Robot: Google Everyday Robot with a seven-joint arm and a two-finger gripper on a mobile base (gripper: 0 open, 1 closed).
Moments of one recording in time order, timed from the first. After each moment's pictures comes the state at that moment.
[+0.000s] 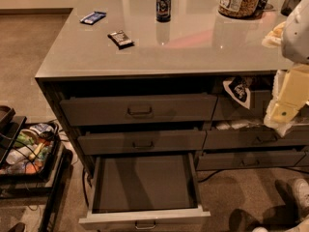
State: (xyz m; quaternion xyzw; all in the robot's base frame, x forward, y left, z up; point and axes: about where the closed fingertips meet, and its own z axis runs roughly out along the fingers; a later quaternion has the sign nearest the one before) arm 0.438 -0.217 0.976 -0.60 0.78 -0.03 0.16
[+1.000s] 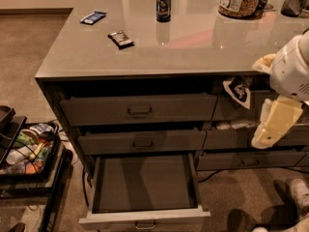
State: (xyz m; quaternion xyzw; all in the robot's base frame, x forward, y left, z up) arm 0.440 -0.216 0.919 -0.61 0.77 -0.02 0.19
